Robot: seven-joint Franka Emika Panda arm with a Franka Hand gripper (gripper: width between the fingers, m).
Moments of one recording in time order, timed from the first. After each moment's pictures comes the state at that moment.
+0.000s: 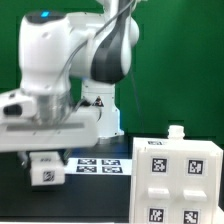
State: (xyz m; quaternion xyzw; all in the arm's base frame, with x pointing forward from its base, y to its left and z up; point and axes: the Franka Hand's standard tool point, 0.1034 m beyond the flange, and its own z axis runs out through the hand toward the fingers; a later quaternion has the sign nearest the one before) arm 0.447 -0.114 0.053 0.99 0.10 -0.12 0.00
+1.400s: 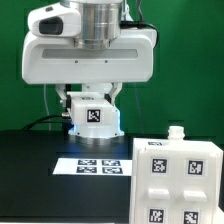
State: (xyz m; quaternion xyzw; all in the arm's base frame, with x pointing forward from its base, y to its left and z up) arm 0.542 -0.052 0.173 0.98 0.08 -0.16 -0.01
